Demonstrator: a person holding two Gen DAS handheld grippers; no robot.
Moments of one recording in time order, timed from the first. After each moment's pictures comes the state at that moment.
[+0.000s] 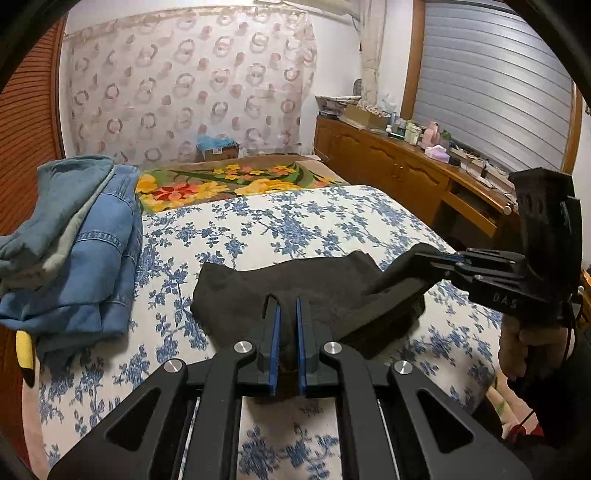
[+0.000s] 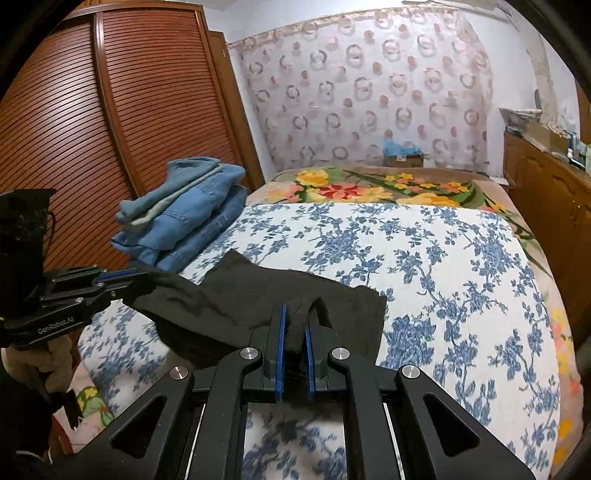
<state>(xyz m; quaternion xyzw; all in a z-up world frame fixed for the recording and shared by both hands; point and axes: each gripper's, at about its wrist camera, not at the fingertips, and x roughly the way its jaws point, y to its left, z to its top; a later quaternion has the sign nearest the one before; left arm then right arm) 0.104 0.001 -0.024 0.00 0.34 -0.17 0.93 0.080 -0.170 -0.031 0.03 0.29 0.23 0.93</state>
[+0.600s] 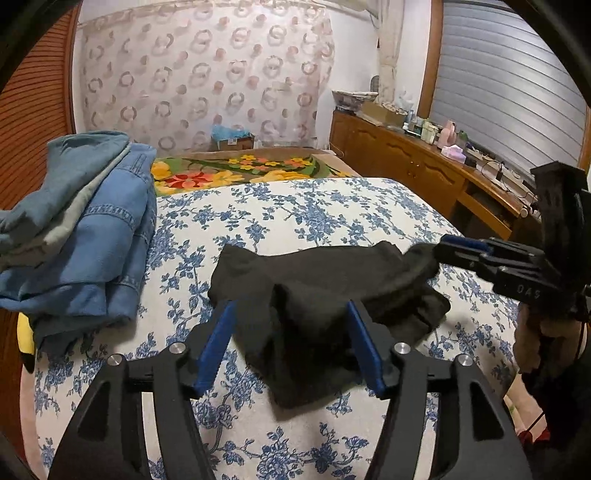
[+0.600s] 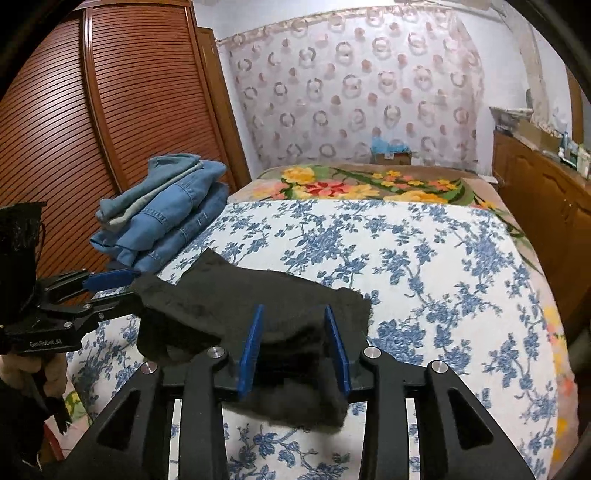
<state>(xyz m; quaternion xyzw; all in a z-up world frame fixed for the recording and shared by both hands) 0.107 0.014 -0.044 -0.01 0.35 -0.14 0.93 0.095 -0.171 -0.037 0.02 0.29 0.20 0.93</state>
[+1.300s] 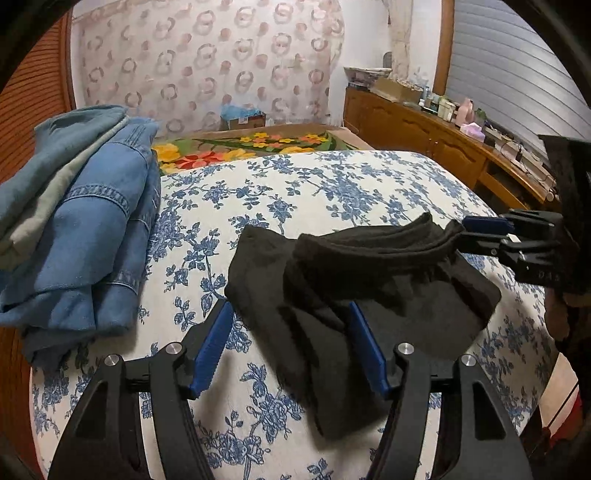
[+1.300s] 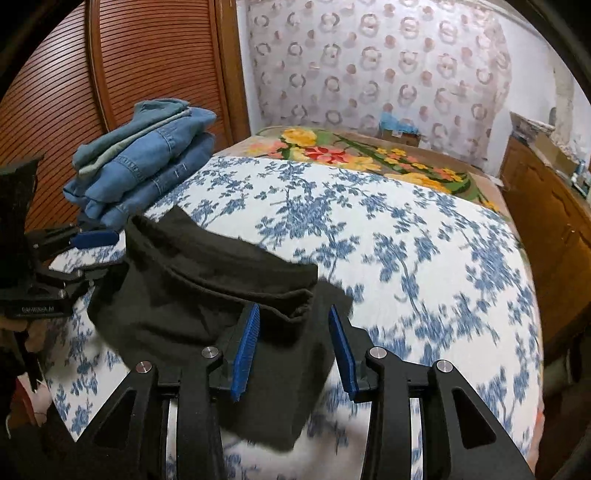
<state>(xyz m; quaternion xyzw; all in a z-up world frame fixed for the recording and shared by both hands) 0.151 0.019 -0.075 0.02 0.39 -0.11 0.92 0.151 -0.156 -0.048 -0.07 0.36 0.21 0.91</state>
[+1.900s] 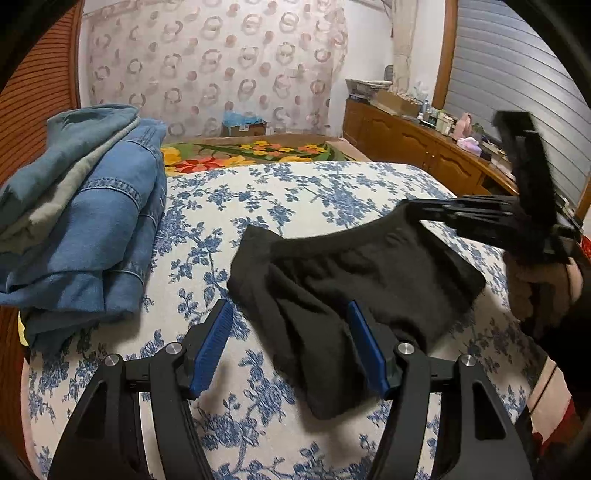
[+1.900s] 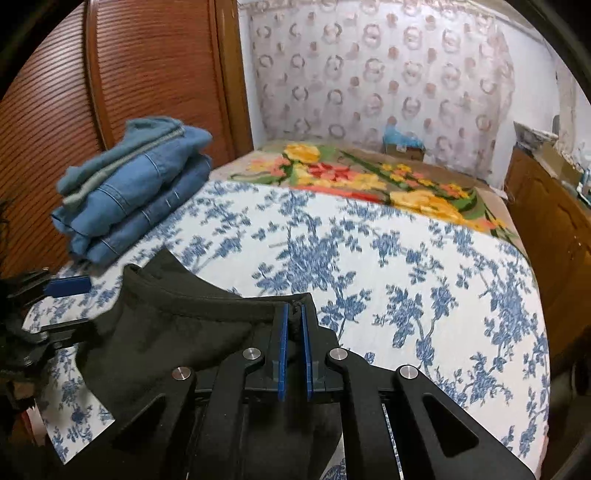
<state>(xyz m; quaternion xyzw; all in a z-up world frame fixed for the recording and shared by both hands) 0.131 0.025 -0.068 0.00 0.37 -0.12 0.92 0.198 -0.138 -0.055 -0.06 0.34 0.21 0.92</state>
